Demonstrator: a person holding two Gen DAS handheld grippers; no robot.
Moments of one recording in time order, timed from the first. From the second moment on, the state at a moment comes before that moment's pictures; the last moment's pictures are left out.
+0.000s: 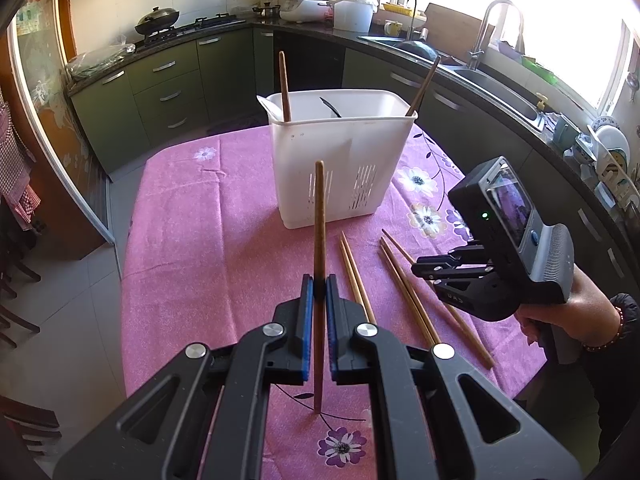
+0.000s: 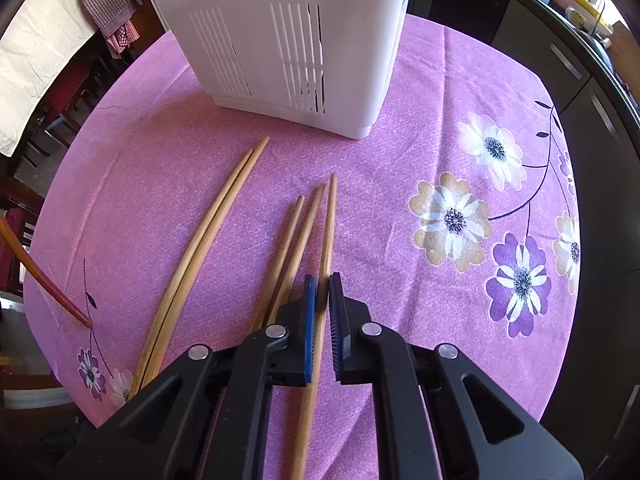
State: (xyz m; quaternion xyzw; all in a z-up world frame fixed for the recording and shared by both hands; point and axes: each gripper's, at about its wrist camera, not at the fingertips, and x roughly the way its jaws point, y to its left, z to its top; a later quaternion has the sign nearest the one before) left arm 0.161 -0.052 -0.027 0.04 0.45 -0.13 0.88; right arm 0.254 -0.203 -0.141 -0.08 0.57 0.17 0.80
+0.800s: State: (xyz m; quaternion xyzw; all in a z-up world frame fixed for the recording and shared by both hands) left arm 0.146 -0.046 -0.016 0.05 0.43 -0.13 0.89; right arm 0.142 -0.271 -0.001 -0.03 0.40 0.20 0.90
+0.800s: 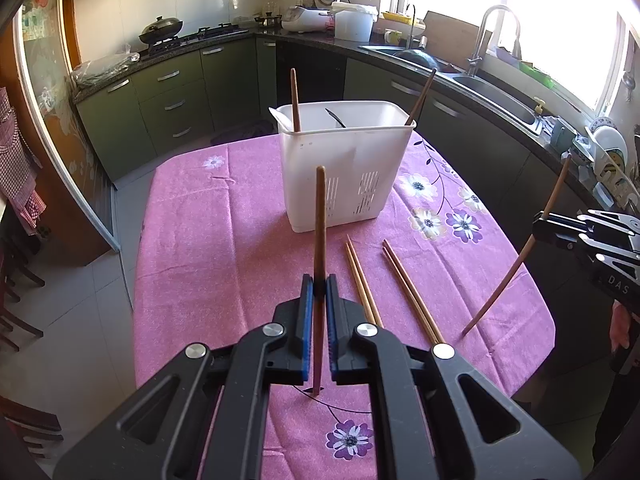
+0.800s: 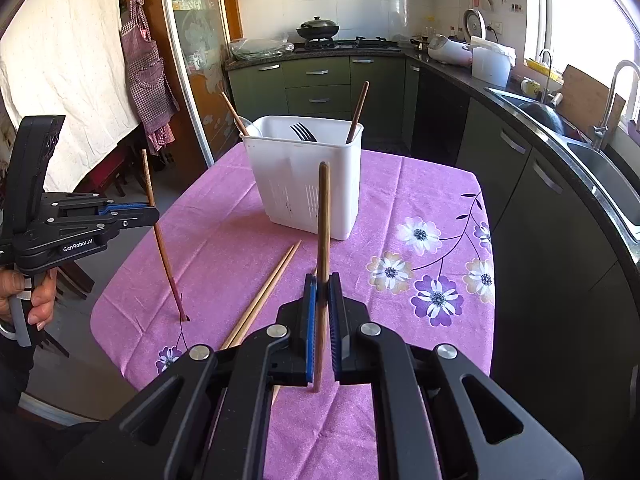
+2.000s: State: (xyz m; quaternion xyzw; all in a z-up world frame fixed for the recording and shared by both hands) left arm 0.186 -0.081 0.136 0.03 0.29 -0.16 0.94; right arm 0.200 -0.252 0.141 0.00 0.27 0.24 0.93
